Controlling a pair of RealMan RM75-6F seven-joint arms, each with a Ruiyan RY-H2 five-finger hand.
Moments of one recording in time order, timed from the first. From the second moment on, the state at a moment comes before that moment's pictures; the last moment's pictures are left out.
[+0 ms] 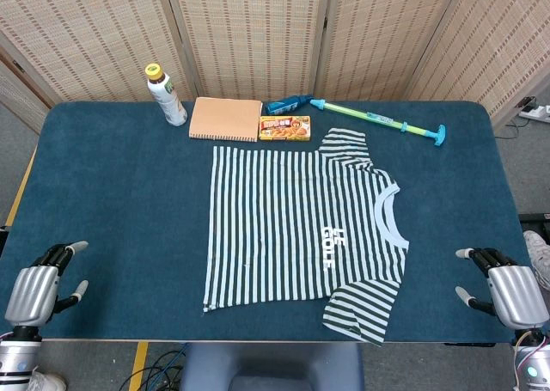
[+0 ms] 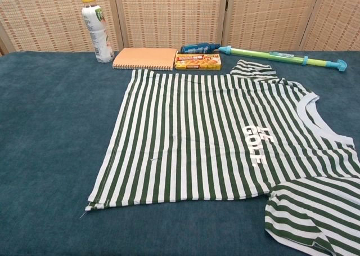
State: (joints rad) left arm -0.13 -1.18 -0.05 -1.65 1.49 1.45 0.04; right arm 0.05 -1.14 0.02 -1.53 -1.59 1.50 0.05
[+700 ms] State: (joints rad) left arm -0.14 -1.18 -0.04 -1.65 1.54 1.46 0.03; right arm 0.05 -1.13 0.02 -1.53 -1.59 1.52 0.06
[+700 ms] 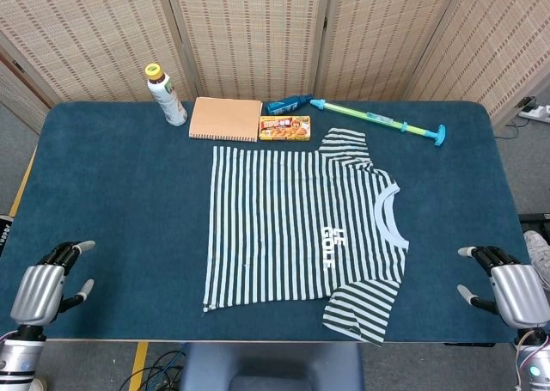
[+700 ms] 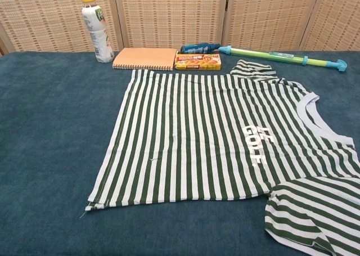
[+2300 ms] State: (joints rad) left arm -0.48 -1.52 0.03 -1.53 1.72 1.06 0.30; right arm 0.05 -1.11 0.02 -1.54 -1.59 1.52 0.06
